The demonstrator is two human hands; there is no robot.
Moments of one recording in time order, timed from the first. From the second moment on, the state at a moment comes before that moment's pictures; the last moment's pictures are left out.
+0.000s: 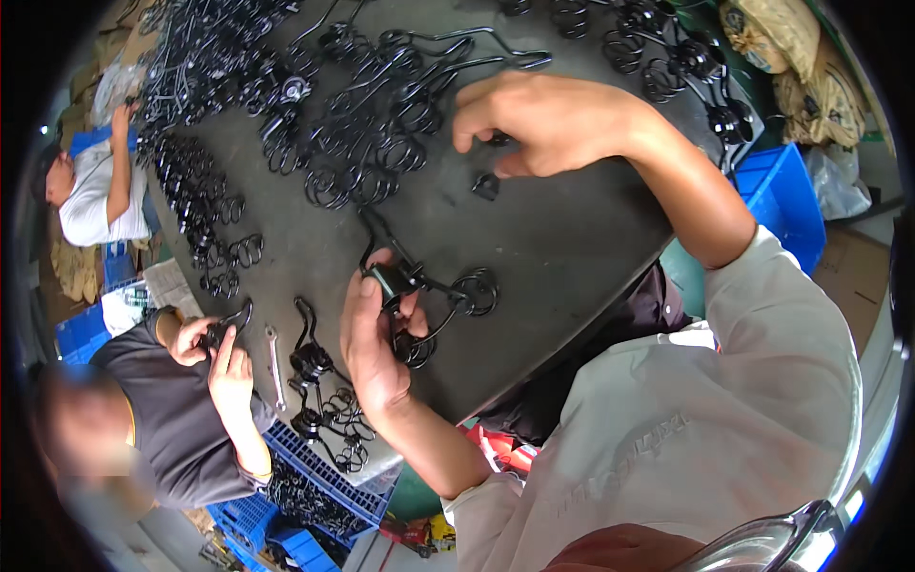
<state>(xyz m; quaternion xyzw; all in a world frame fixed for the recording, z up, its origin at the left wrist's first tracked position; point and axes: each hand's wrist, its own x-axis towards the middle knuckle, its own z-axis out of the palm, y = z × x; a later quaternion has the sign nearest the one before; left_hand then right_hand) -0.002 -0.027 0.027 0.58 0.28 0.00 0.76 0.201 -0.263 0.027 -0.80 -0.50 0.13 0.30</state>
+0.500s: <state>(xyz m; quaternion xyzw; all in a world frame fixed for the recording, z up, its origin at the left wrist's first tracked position) 0.000 -0.027 0.027 0.58 0.28 -0.01 0.76 0.186 -0.244 0.018 -0.77 -0.51 0.14 0.36</state>
